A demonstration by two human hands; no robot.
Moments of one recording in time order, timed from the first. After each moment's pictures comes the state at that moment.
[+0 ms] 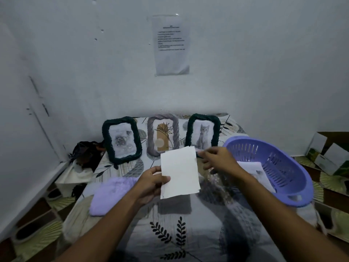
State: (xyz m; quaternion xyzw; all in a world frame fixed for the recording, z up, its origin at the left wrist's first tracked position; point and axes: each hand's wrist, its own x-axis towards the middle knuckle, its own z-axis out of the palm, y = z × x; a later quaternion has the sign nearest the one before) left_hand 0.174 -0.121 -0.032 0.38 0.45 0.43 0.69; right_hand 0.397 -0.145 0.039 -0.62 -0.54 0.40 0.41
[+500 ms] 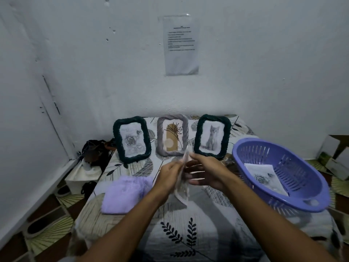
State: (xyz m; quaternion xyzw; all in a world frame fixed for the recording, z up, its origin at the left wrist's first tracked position) left_hand 0.196 -0.140 -0.004 0.53 0.49 0.45 0.53; right_hand 0.337 -0.141 0.031 -0.55 -0.40 0.62 0.38
